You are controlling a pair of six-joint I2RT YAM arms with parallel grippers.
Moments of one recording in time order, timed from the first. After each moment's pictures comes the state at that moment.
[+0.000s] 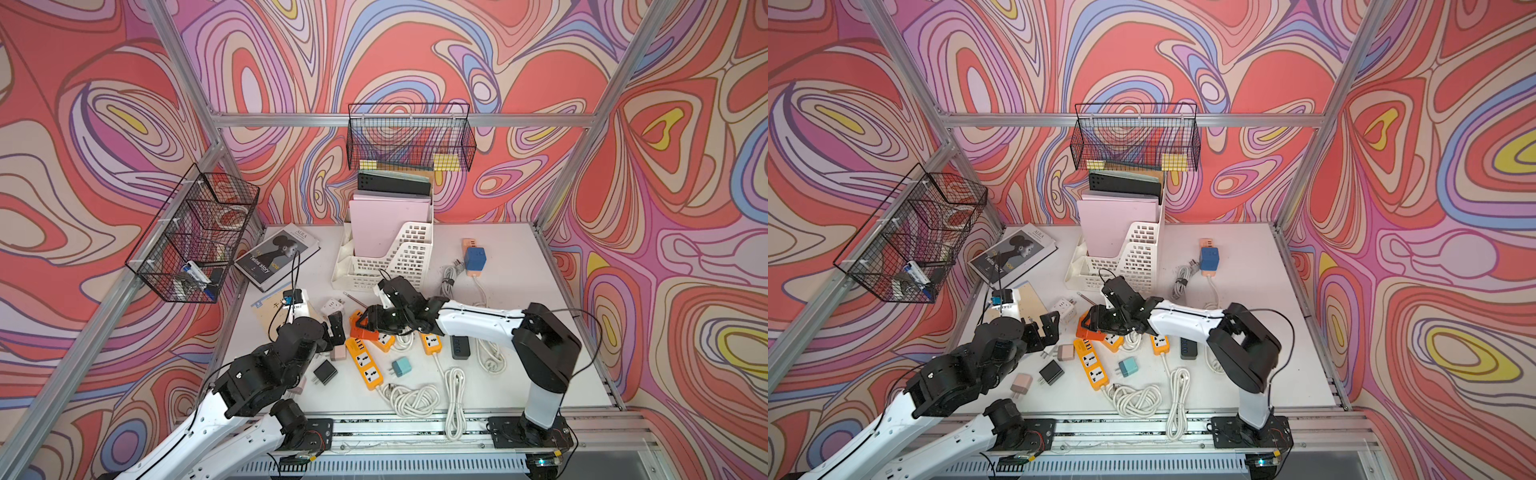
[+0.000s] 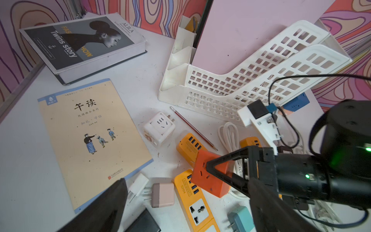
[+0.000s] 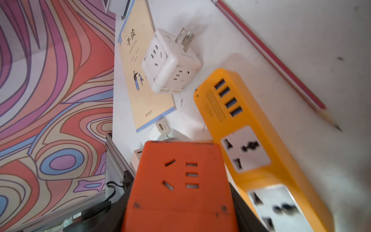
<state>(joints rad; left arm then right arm) -0.79 0.60 0.85 -0.89 -0.57 -0.72 0.91 1.90 1.27 -0.12 -0.35 0.90</state>
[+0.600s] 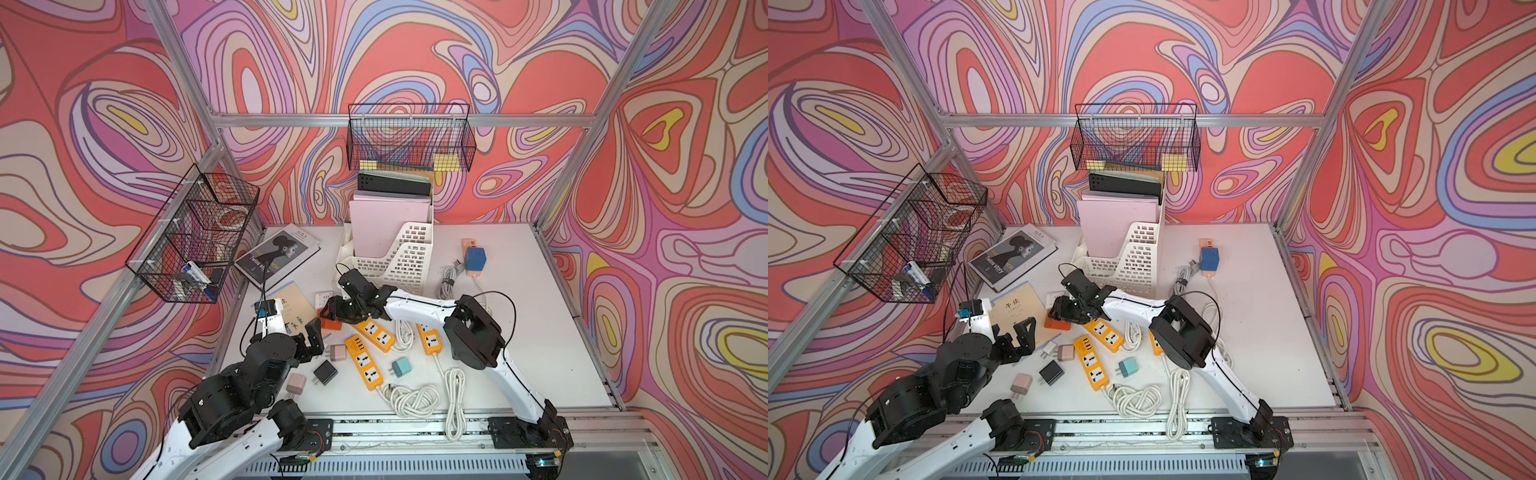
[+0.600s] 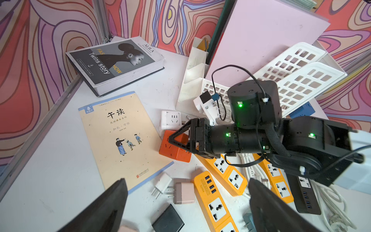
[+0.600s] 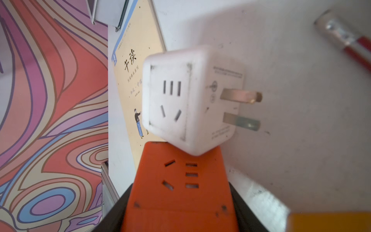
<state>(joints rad) -0.79 0.45 0.89 -1.04 -0.63 -0.69 0.94 2.40 1.93 -0.30 -0.34 0.93</state>
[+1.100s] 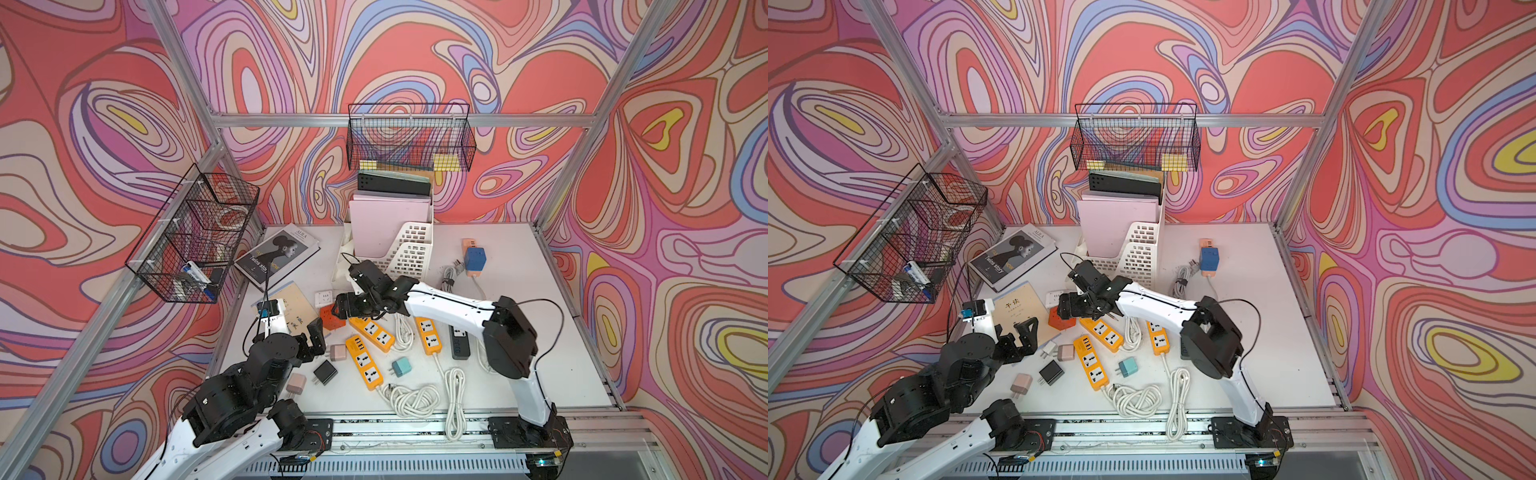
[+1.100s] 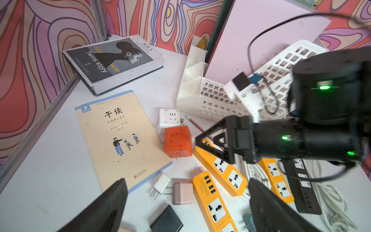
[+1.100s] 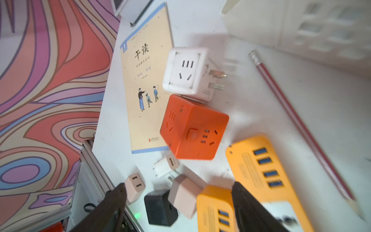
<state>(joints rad) -0.79 0.45 0.86 -1.00 -0.62 -0.68 0.94 2.00 1.68 -0.47 -0.20 0.67</state>
